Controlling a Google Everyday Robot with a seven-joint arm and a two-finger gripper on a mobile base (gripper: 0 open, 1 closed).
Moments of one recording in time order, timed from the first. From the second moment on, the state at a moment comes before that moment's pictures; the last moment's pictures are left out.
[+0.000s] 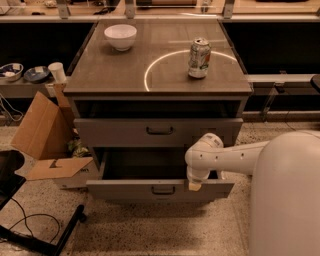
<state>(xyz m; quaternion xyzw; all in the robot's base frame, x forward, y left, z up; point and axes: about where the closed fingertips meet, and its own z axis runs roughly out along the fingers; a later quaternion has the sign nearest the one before) 0.593 -0.156 0.430 -0.63 0.77 -0.06 0.06</state>
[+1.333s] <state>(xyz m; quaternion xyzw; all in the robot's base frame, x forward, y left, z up) 0.582 -0.157 0.424 -0.62 0.78 -0.05 0.06</state>
